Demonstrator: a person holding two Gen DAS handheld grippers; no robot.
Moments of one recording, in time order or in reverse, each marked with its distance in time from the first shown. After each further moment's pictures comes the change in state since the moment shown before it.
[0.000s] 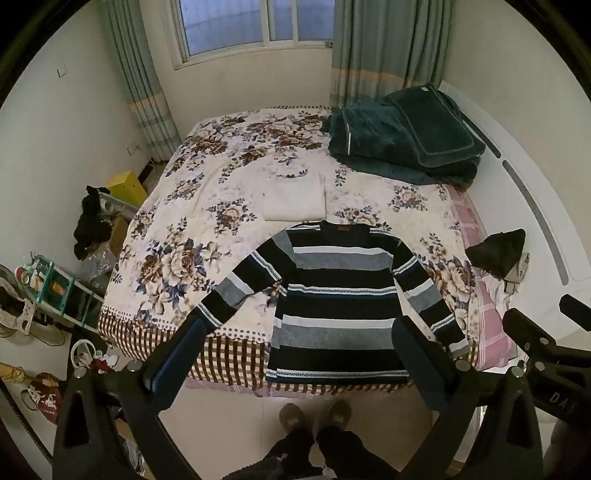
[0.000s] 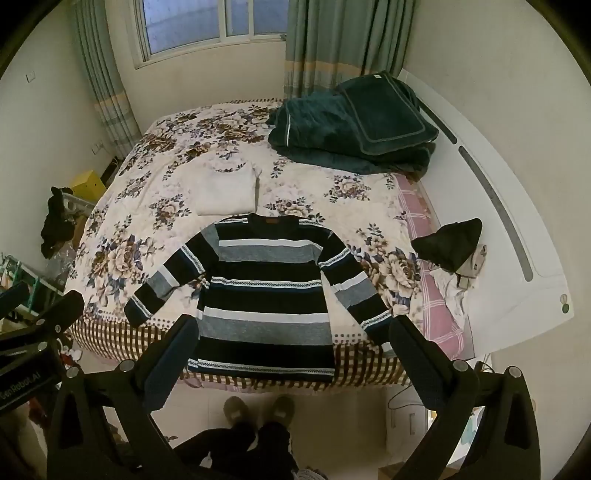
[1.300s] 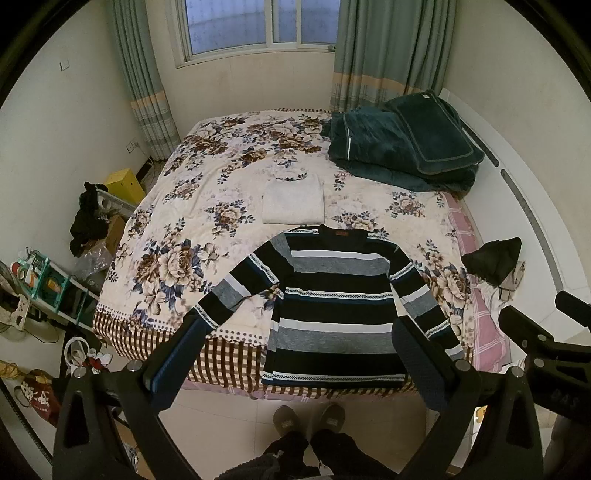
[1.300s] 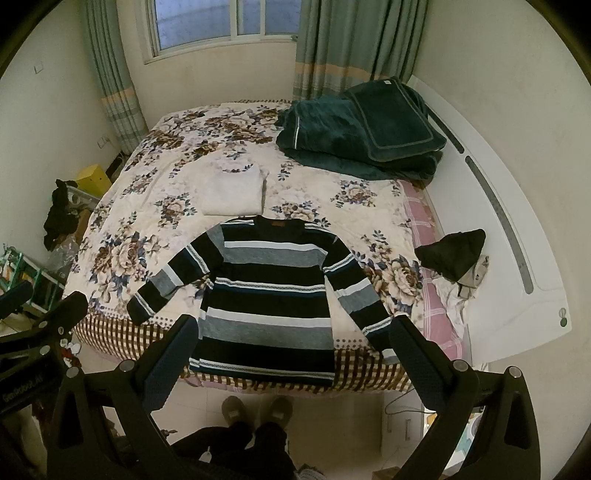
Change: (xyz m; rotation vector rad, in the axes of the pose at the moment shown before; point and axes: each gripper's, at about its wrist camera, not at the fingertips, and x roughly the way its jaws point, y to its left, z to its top) left arm 0.001 -0.007 0.014 -0.008 -0.004 -0.015; right arm -0.006 0.014 0.015 -0.013 0.005 0.007
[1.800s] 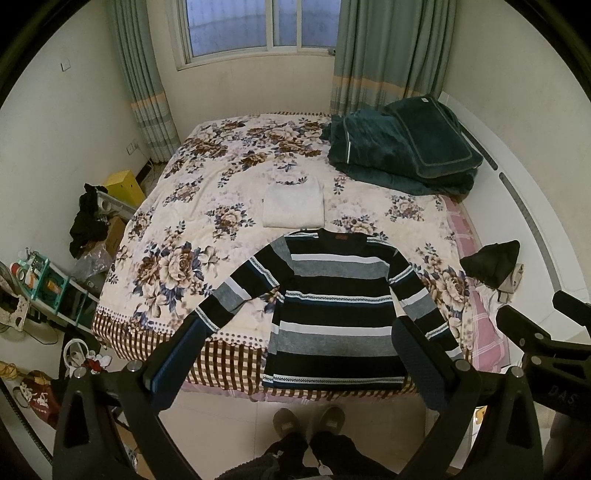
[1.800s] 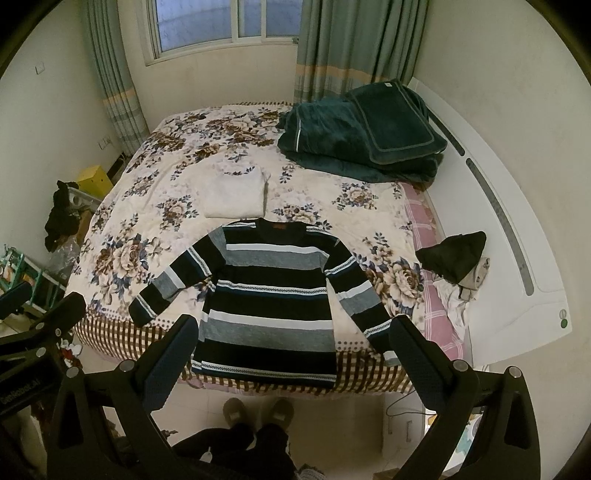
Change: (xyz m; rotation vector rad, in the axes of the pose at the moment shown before) left arm -0.002 -0.005 0.012 -0.004 -0.006 -0.002; right arm -0.005 -0.001 0.013 -0.006 -0.005 0.001
